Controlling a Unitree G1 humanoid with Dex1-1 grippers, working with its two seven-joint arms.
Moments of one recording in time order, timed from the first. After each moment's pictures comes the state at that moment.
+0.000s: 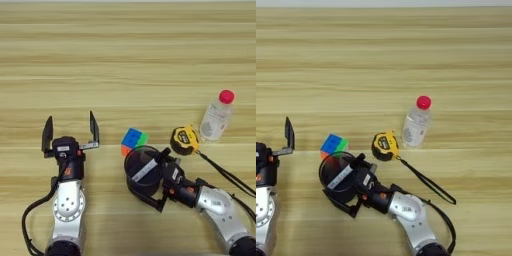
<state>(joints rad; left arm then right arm) -0.02 -0.02 0.09 0.59 0.07 -0.91 0.13 -0.08 -0.08 0.30 0.66 0.05 -0.70 0.77</state>
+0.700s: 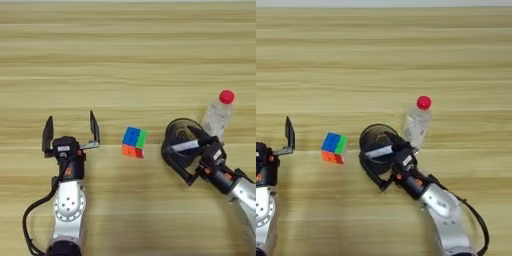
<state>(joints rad) -0.02 -0.03 0.09 0.59 0.07 -0.91 0.13 0.08 -0.22 0.12 0.27 0.18 -0.50 0.66</state>
